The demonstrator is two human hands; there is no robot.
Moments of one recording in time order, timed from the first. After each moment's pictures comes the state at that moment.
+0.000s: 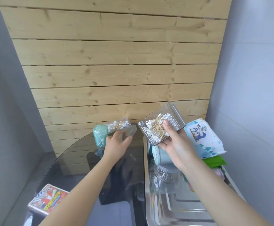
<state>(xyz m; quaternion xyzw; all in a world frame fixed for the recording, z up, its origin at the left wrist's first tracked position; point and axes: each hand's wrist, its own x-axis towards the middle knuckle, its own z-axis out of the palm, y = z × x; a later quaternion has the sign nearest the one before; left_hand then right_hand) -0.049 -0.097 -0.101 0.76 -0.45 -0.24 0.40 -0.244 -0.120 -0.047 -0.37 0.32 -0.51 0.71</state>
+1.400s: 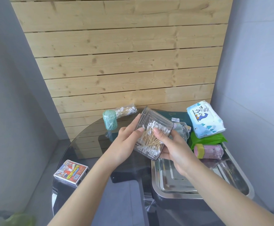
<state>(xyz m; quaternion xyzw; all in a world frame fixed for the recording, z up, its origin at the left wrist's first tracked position) -0.104 0.029 -0.035 0.63 -0.54 -0.36 0.43 -0.254 -0.034 -0.060 -0.52 0.38 -0.39 0.66</state>
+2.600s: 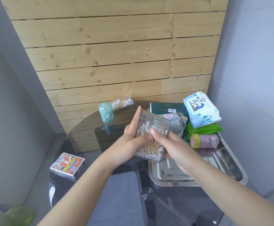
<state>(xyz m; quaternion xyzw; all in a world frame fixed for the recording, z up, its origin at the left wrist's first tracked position) -0.112 0.031 -0.048 0.56 -0.57 -0.43 0.41 -0.267 -0.019 -0.067 -0.61 0.39 -0.29 0.62</state>
